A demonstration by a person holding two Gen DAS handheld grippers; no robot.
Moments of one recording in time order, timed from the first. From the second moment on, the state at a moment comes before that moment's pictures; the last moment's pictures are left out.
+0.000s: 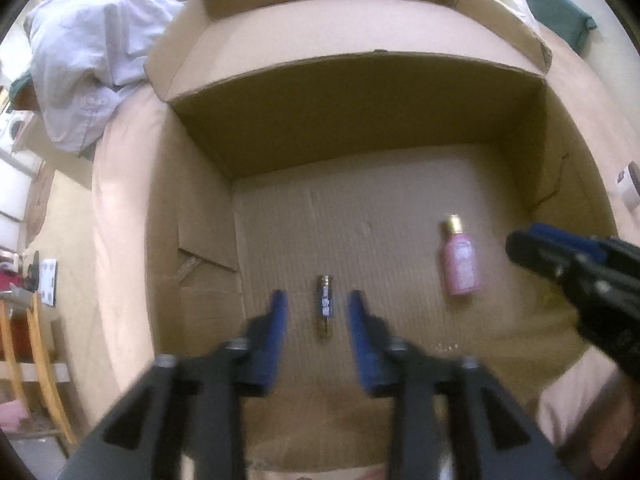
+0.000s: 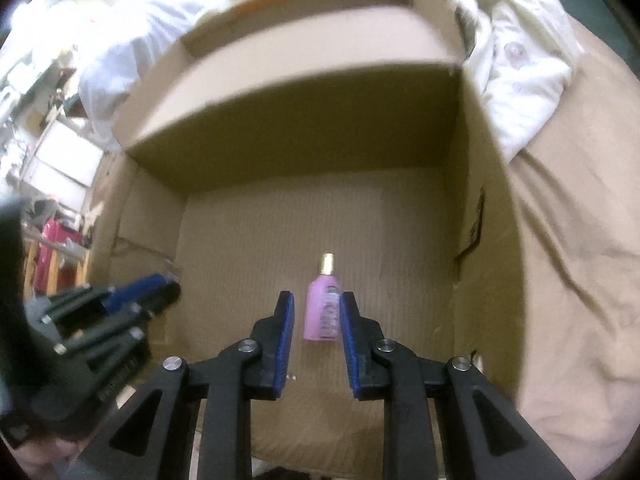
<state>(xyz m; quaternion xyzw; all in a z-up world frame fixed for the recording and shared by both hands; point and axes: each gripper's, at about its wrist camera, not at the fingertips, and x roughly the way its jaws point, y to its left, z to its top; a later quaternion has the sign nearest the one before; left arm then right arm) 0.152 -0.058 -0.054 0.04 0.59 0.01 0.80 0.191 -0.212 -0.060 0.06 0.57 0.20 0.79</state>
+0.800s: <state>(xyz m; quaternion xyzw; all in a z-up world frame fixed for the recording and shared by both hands) 0.145 -0.044 -0.014 -0.04 0.56 0.00 0.83 0.188 -0.233 -0.022 0.13 0.49 0.19 0.84</state>
